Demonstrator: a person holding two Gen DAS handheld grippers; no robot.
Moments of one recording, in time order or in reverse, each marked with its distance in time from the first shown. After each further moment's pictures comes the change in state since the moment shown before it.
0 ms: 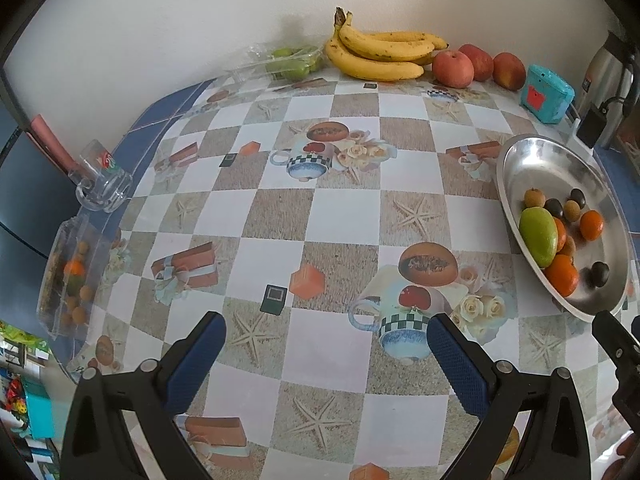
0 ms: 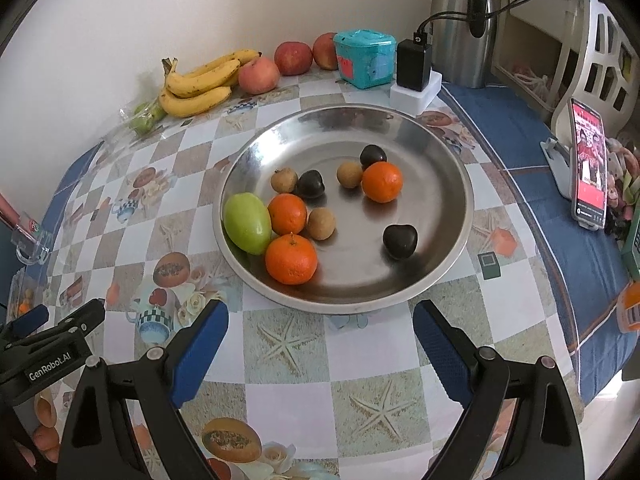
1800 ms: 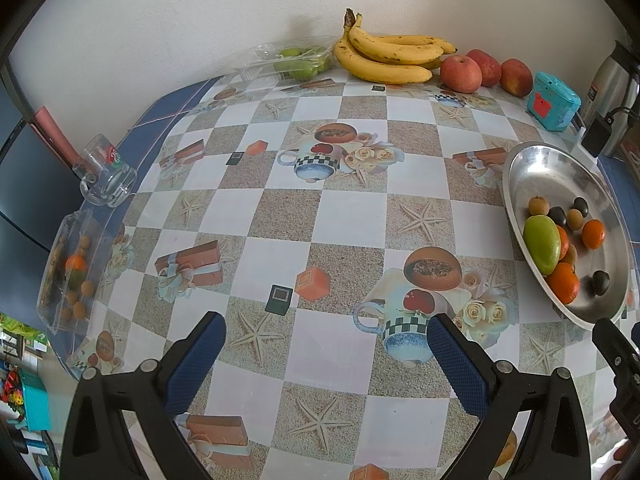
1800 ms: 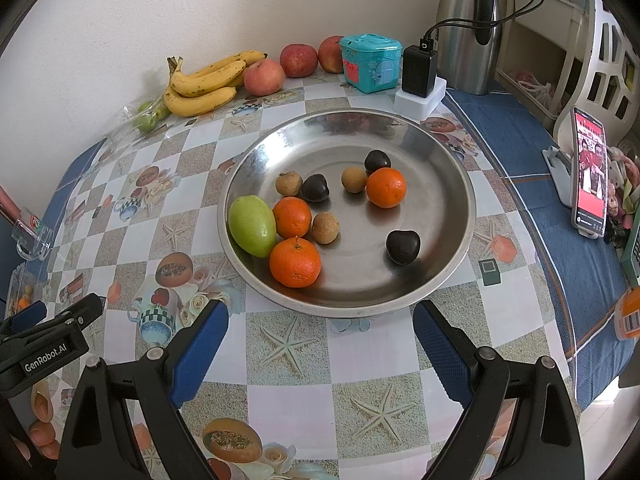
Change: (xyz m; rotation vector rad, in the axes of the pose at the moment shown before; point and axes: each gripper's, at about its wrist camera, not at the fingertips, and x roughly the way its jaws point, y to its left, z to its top) left arm 0.000 0.004 0.001 -0.014 -0.002 -0.001; right arm -0.001 0.004 0.002 -0.010 -0.005 -0.003
